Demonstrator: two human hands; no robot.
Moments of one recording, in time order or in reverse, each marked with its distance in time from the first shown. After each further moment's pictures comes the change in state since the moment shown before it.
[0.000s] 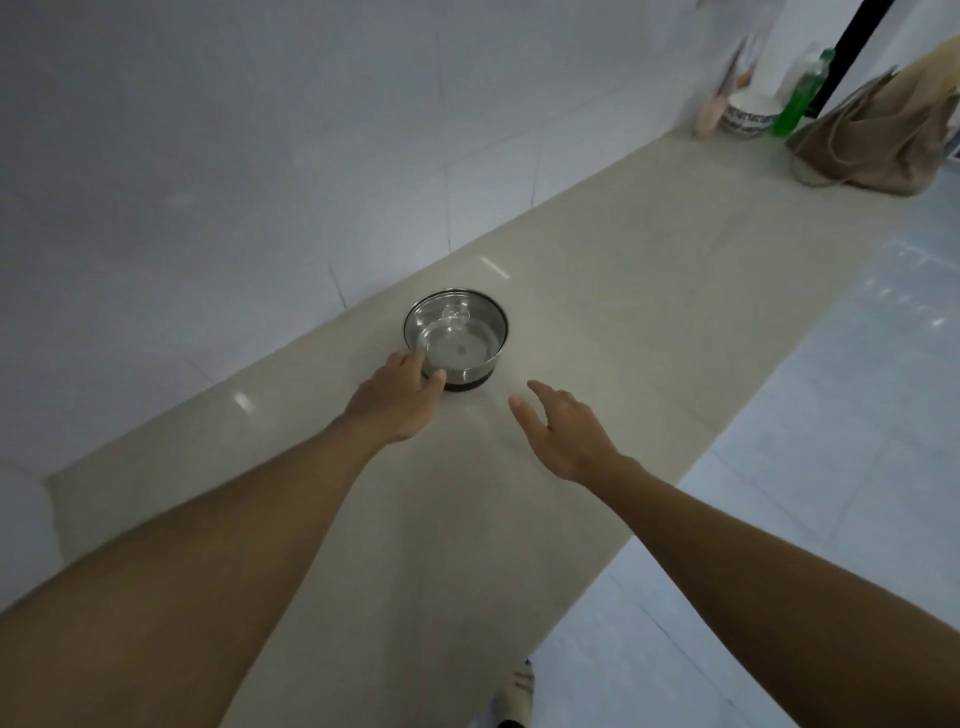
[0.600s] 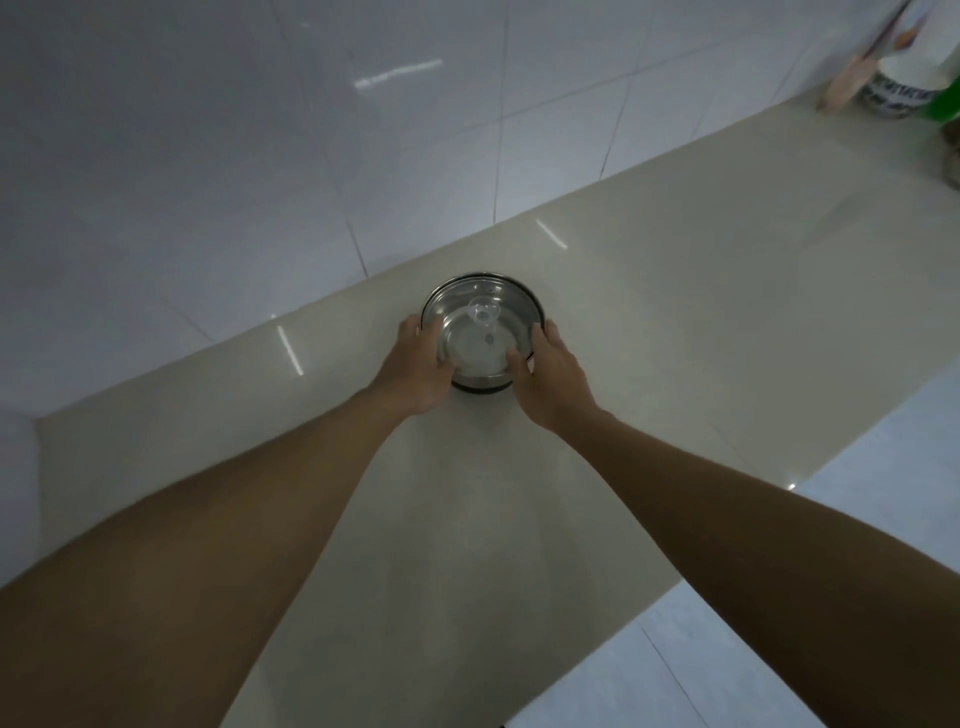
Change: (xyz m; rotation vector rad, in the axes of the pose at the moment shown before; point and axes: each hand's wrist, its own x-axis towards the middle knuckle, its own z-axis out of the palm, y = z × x) left_hand 0.083 -0.014 0.033 -0.208 0.134 -0.061; right_hand 0.134 -0.017 0.018 0.063 -0.001 -0.100
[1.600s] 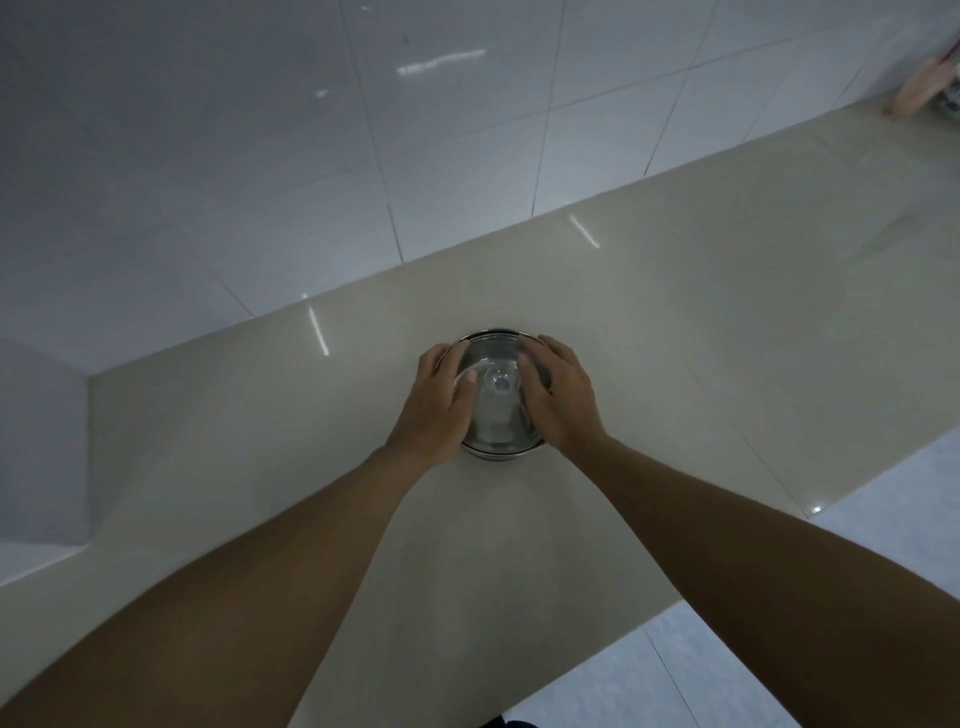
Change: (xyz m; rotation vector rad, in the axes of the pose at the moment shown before) left_hand -0.060 -0.021 0.035 -0.265 0.164 -0.006; right_hand -0.019 0.003 0.026 0.244 0.061 -0.110
